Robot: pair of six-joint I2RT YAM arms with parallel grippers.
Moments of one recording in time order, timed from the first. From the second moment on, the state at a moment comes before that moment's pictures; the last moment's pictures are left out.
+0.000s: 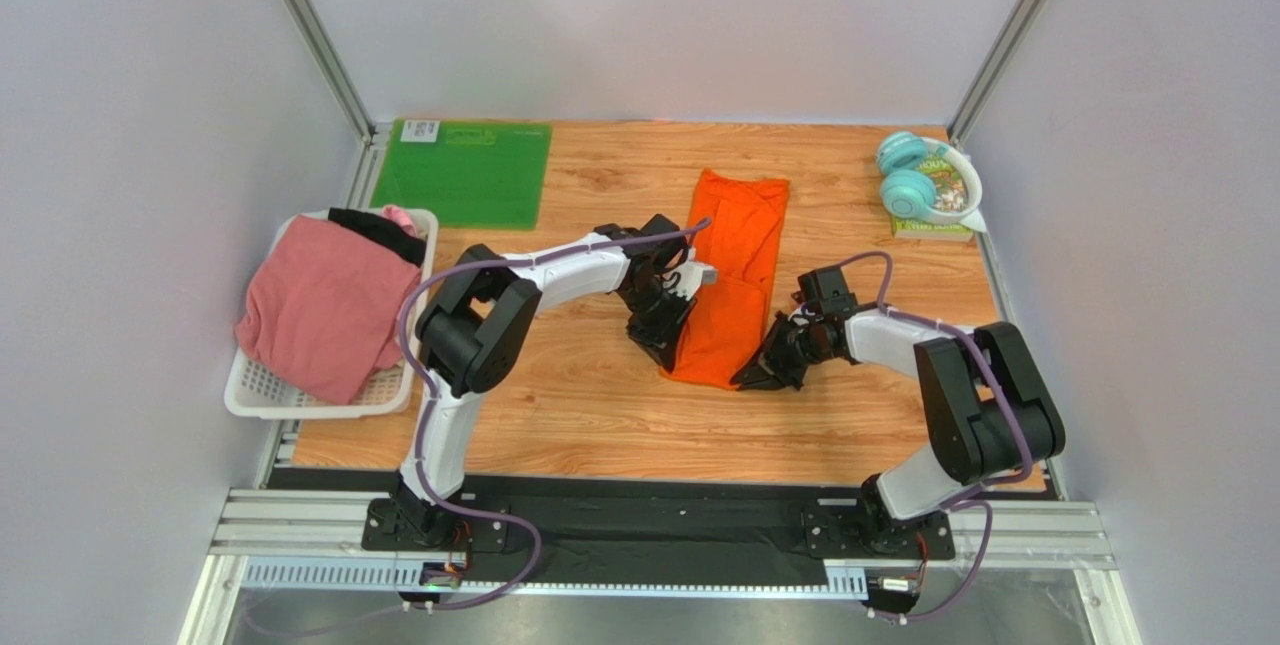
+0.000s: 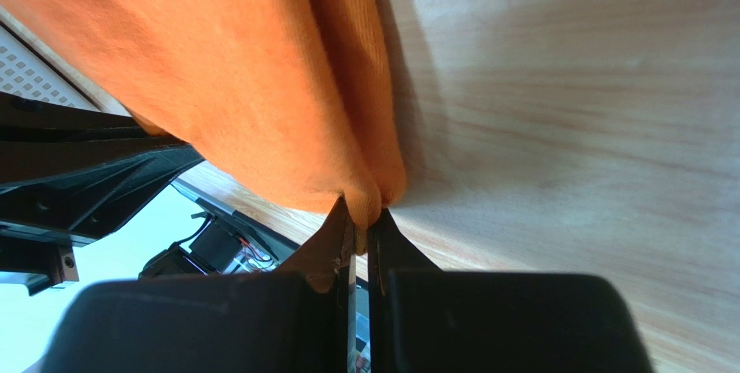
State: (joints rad) left arm -0.73 2.12 1.51 -0.73 0.49 -0.09; right arm 0.26 1.55 0.64 -0.29 -0.55 0.86
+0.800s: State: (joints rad) left arm -0.75 1.84 1.33 -1.10 0.75 0.18; right arm 0.40 0.90 0.52 -0.59 -0.62 0.93
